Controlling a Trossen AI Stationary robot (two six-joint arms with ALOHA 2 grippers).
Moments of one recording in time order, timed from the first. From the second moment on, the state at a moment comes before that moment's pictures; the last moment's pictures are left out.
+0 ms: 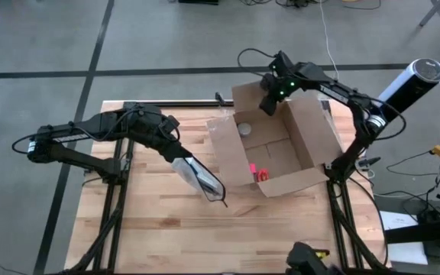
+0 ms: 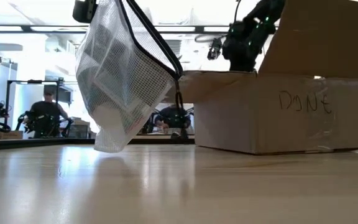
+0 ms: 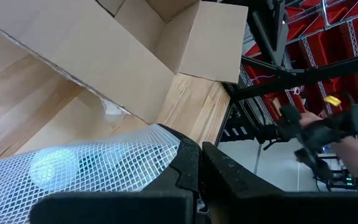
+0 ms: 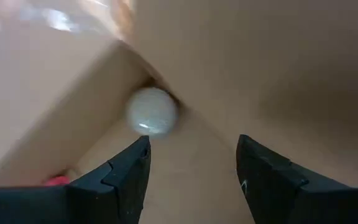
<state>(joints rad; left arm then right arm) 0.12 1.09 1.22 -0.70 0.28 -0.90 -0.80 1.62 1.52 -0.95 -0.40 -0.21</state>
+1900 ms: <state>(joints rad) 0.12 1.09 1.22 -0.70 0.31 -0.93 -0.54 1.78 1.00 -0.09 -0.11 0.12</state>
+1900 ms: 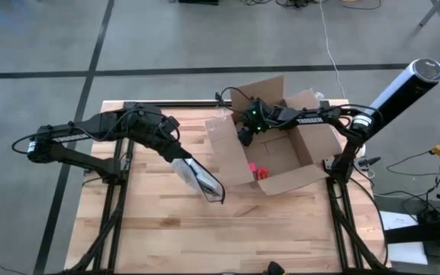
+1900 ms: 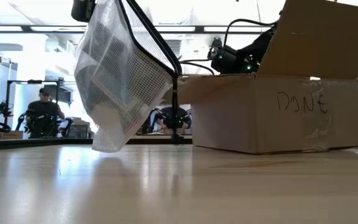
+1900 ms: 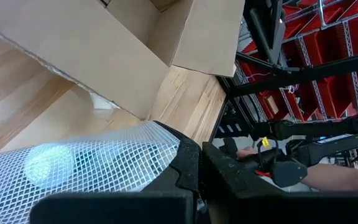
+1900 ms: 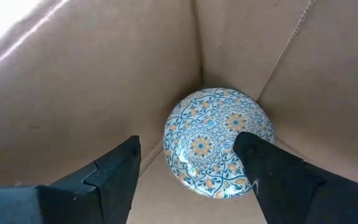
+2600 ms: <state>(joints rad) 0.12 1.09 1.22 -0.70 0.32 -0.93 -0.53 1.69 1.00 -0.33 -0.19 0.11</state>
